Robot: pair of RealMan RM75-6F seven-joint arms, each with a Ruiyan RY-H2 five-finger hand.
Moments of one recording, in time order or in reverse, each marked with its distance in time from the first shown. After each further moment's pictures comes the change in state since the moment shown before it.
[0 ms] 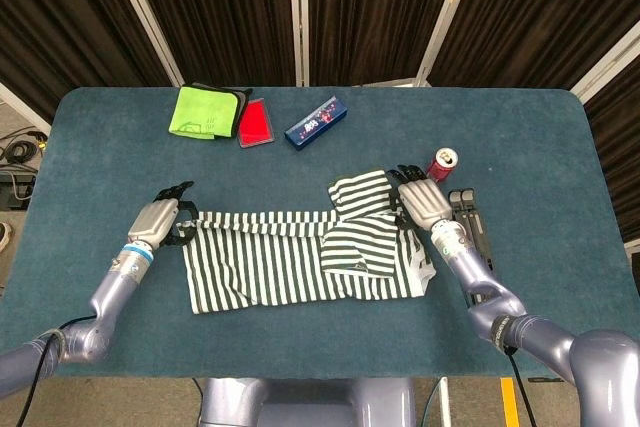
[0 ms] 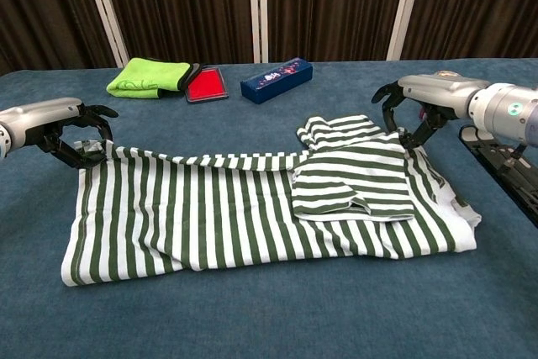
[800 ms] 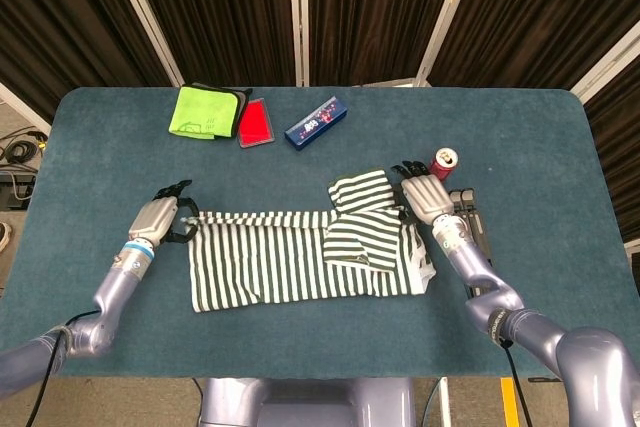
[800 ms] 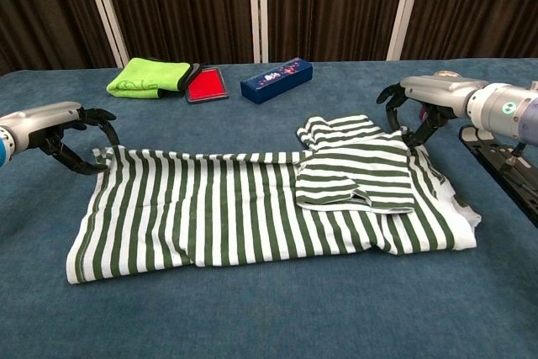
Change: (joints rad) left arm -0.002 -0.046 -0.005 0.102 0.033 -0.021 -0.062; right arm 0.024 -0.045 -0.004 0.113 -0.001 -0.037 0.039
